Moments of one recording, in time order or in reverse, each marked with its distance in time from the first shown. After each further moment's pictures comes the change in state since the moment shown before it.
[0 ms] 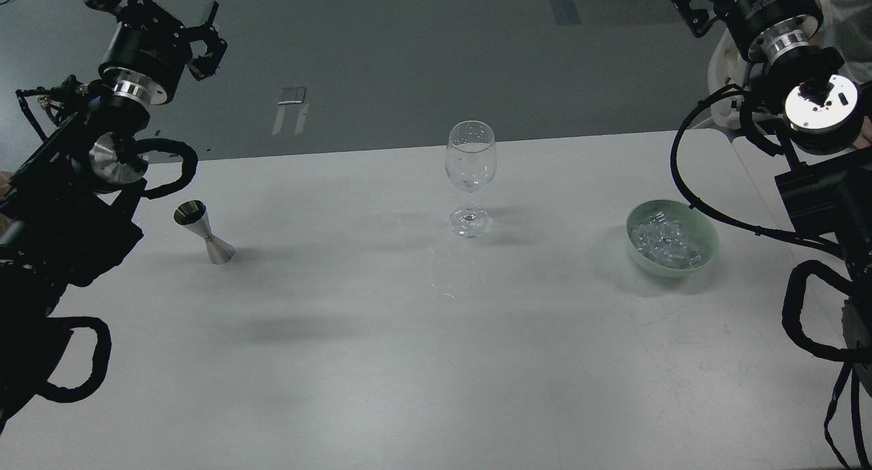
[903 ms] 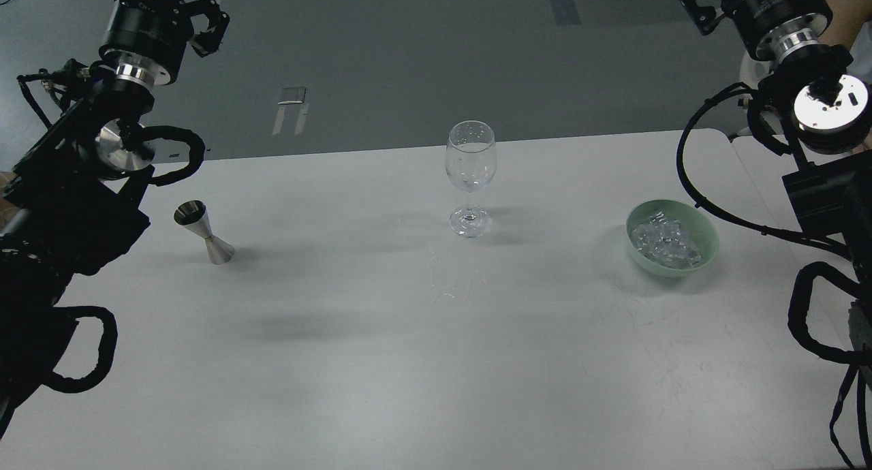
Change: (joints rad) left arm -0.036 -0.018 -0.005 -0.007 -0.002 -0.011 -0.062; right arm -0.004 -0.014 0.002 0.023 0.010 0.008 -0.005
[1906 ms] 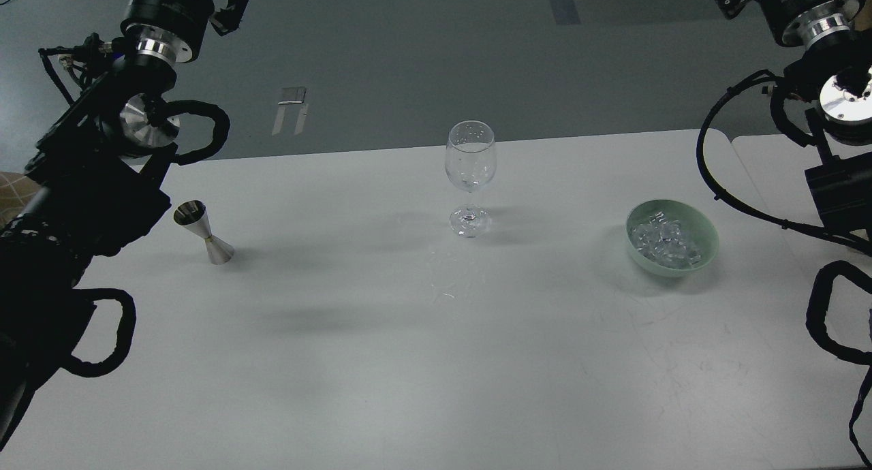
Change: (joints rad) left arm -0.050 -0.047 0.000 -0.008 0.011 0.089 0.007; right arm -0.014 -0.047 0.000 0.051 0.001 -0.010 0.005
